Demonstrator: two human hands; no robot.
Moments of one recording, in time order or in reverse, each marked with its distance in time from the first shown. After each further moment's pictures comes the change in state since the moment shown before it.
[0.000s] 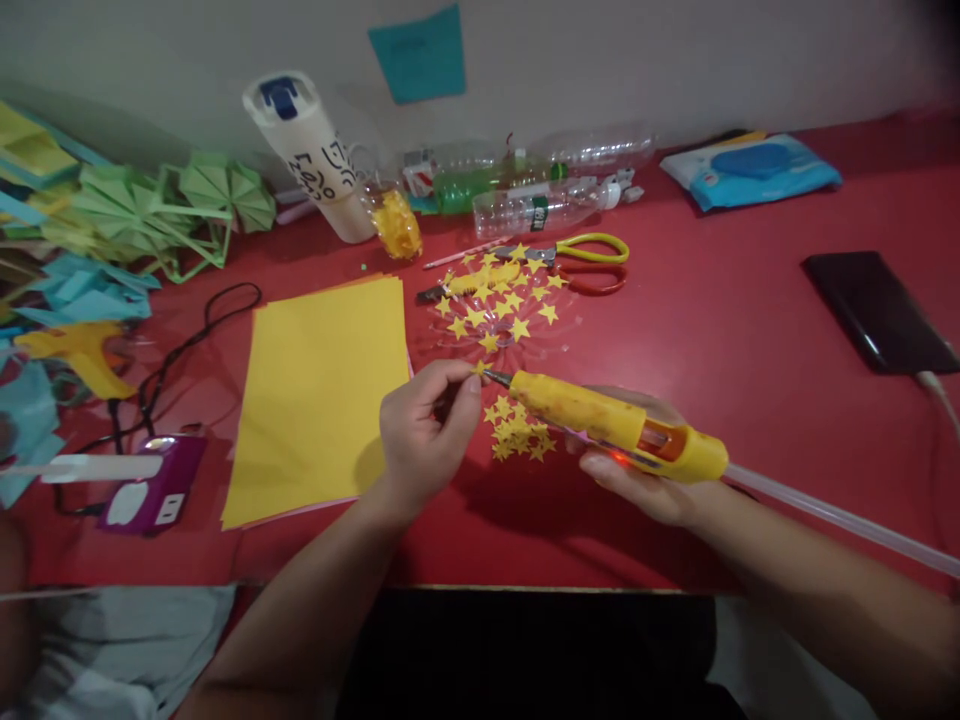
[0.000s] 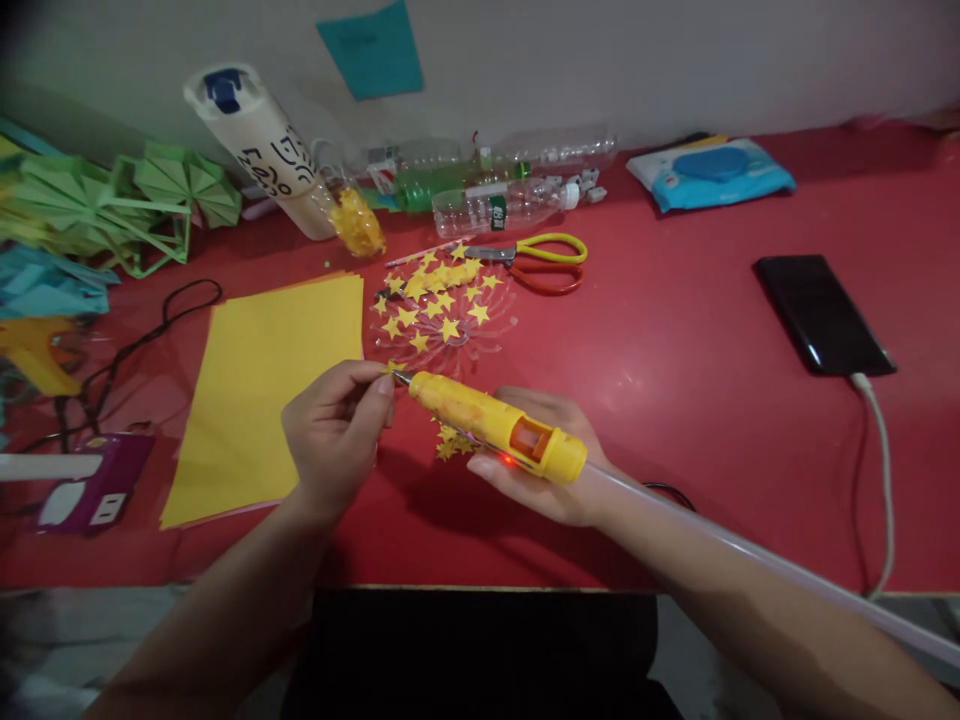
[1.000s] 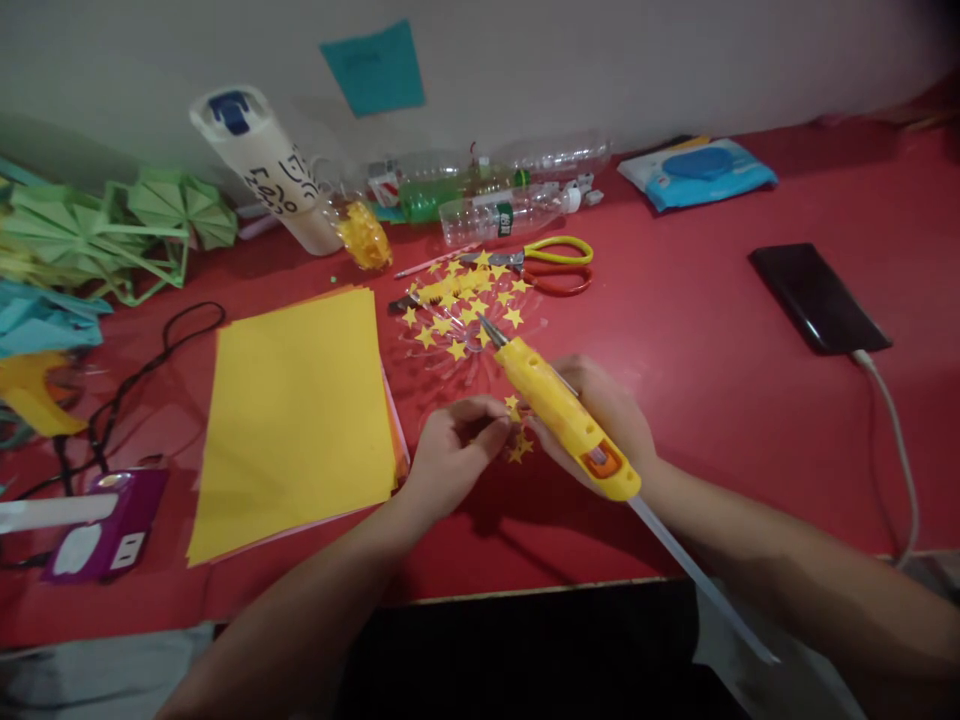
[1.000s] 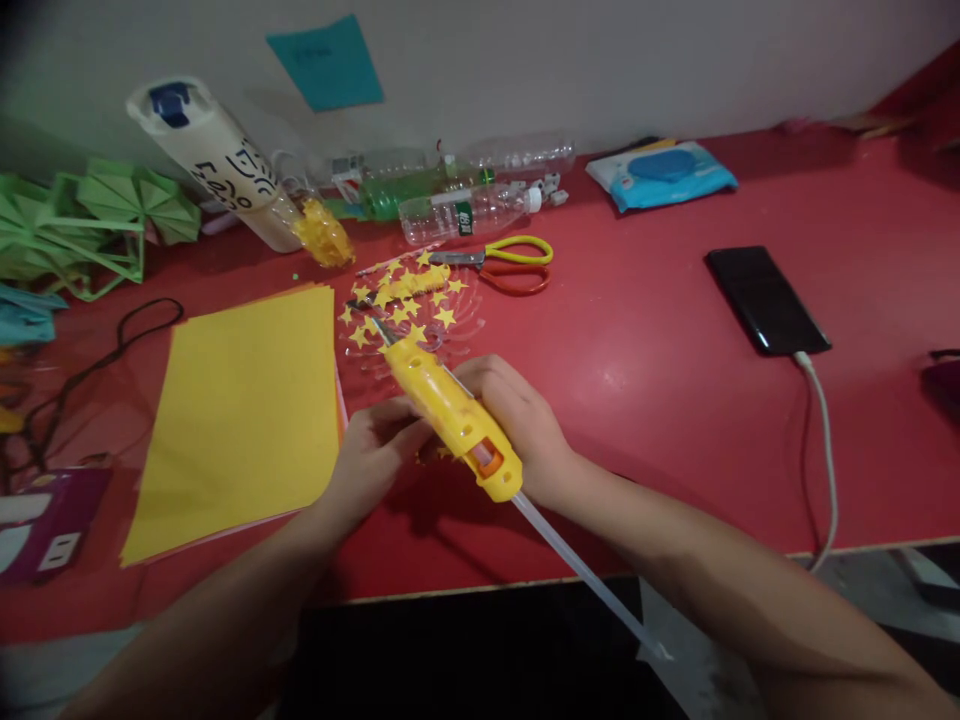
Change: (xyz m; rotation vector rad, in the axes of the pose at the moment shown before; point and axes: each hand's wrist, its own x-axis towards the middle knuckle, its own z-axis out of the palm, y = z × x) left_hand -0.010 -0.007 0.028 -0.418 -0.416 -0.466; right_hand -0.004 0.014 0.015 -0.189 0.208 0.007
